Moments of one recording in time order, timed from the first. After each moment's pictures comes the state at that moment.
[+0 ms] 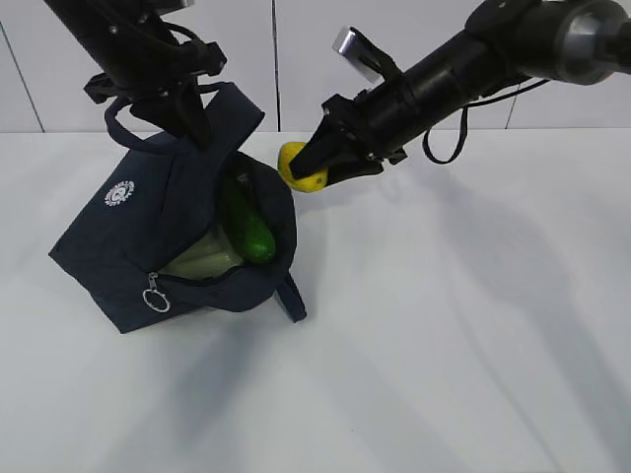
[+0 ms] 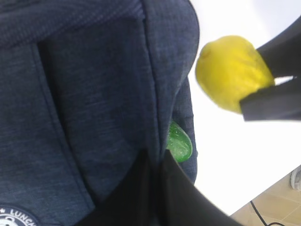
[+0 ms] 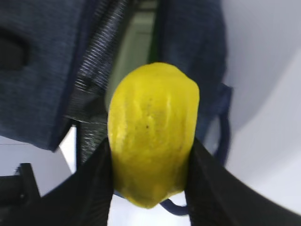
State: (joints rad) left arm -0.28 2.05 -1.91 -0.41 1.24 0.07; right arm 0.24 2.28 -1.94 0.99 1.21 -0.66
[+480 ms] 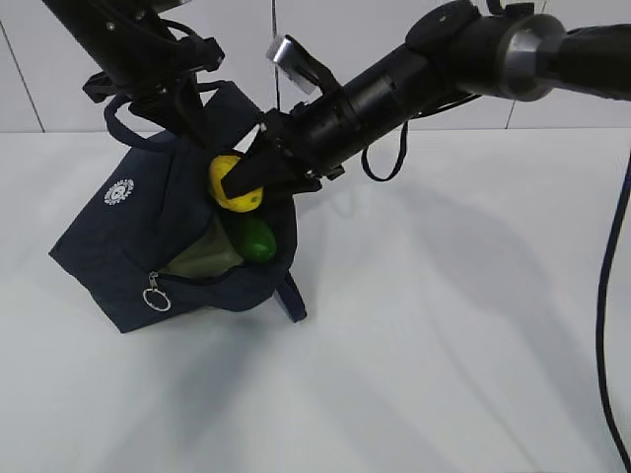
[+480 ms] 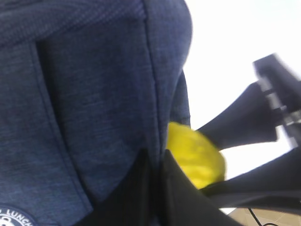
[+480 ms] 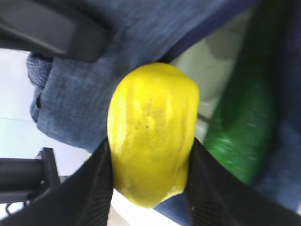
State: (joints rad) left arm -0.28 2.05 -1.91 -0.42 1.24 0.07; right arm 0.35 2.30 -1.94 1.07 1.21 -0.71
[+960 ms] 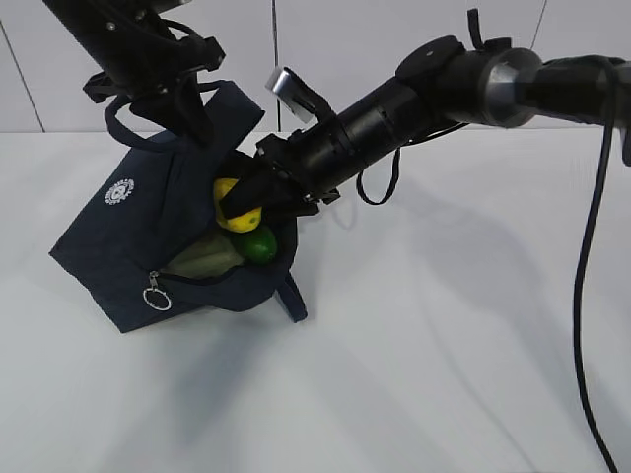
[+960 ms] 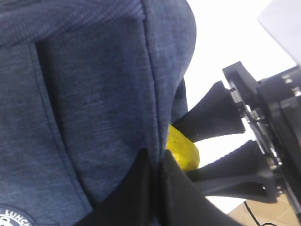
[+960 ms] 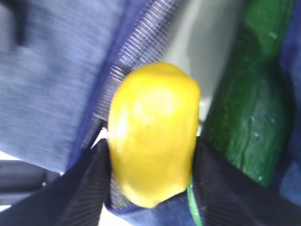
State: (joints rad) left arm -0.28 2.05 -1.91 -0.43 1.24 0.07; right arm 0.36 2.37 -1.94 1.11 1.21 -0.73
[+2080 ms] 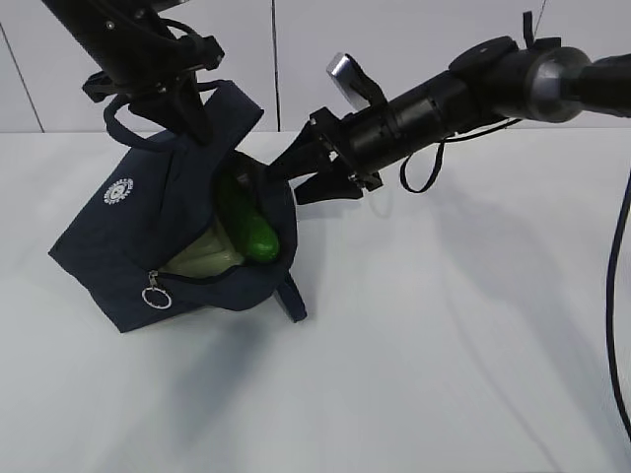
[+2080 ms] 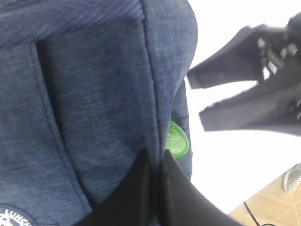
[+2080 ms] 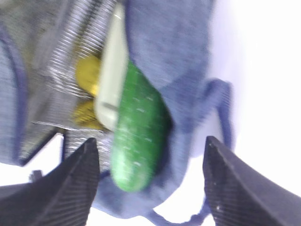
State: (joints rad) left arm -0.28 2.05 -1.91 -0.43 1.24 0.07; right arm 0.24 2.38 -1.94 1.16 1.20 -0.68
